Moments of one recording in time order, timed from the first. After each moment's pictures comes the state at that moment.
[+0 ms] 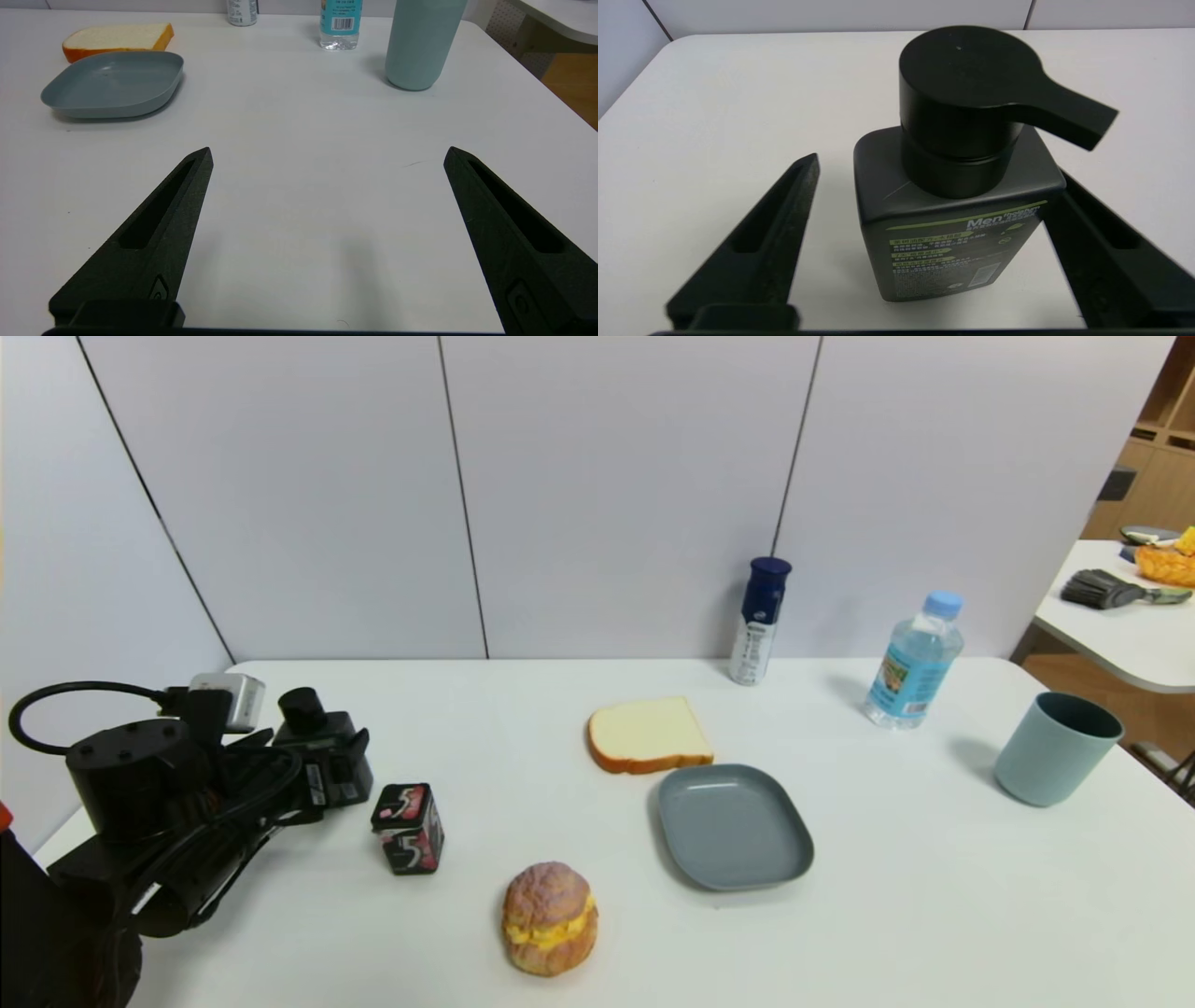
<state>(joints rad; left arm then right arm) -0.13 1.82 -0.26 -1.43 0.14 -0.02 0.00 0.00 0.00 0.00 0.02 -0.03</state>
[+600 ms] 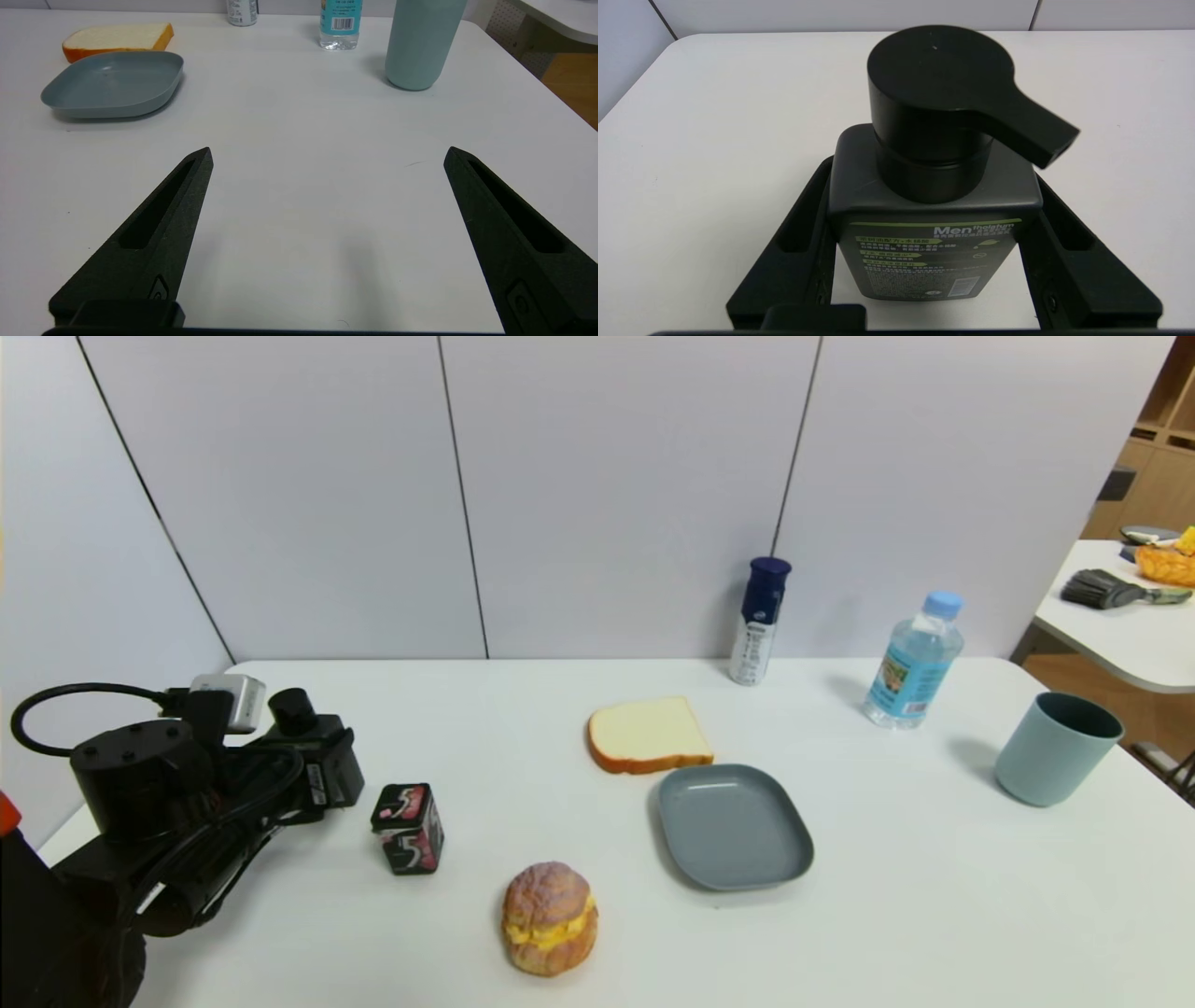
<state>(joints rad) -0.13 1.83 -0.26 -1.44 0.16 -0.02 0.00 0.00 0.00 0.00 0.02 -0.03</state>
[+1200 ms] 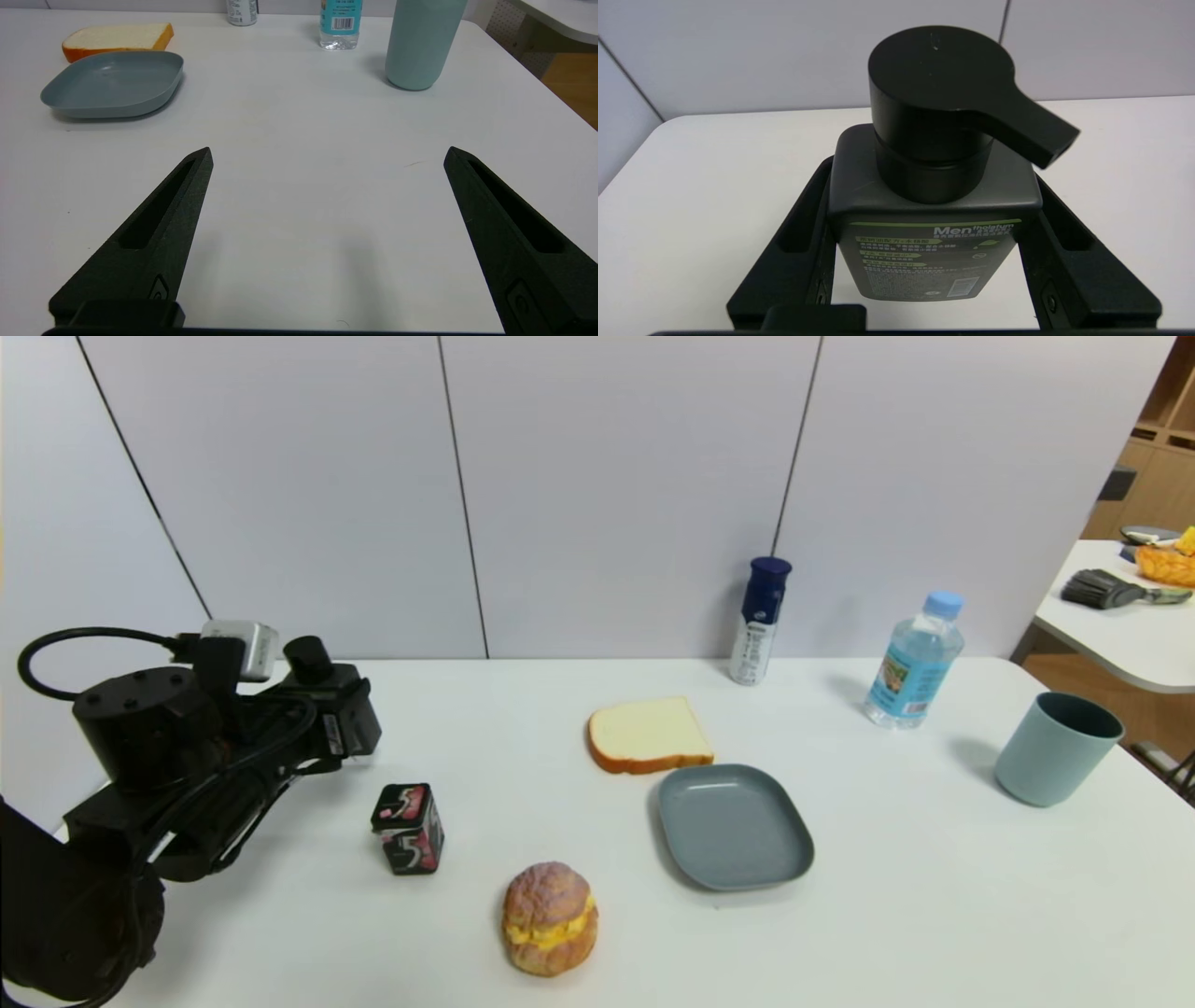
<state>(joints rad) -0.18 1.77 -0.44 -1.32 0.15 0.01 0.00 0.00 0.00 0.00 0.02 -0.03</state>
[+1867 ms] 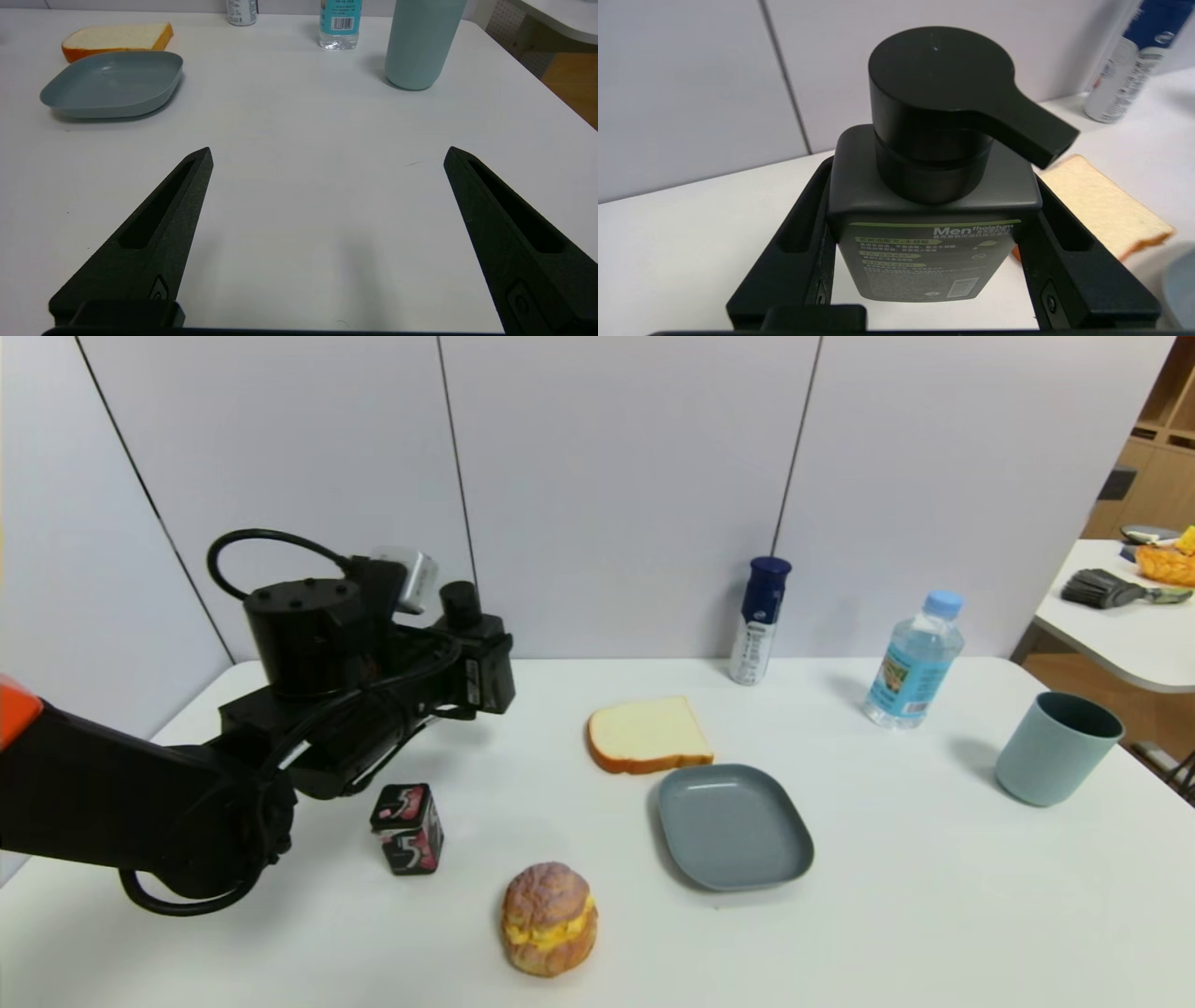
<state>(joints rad) -0.49 1.80 -0.83 -0.95 0.15 0.00 0.00 0.00 0.00 0.00 0.02 -0.03</state>
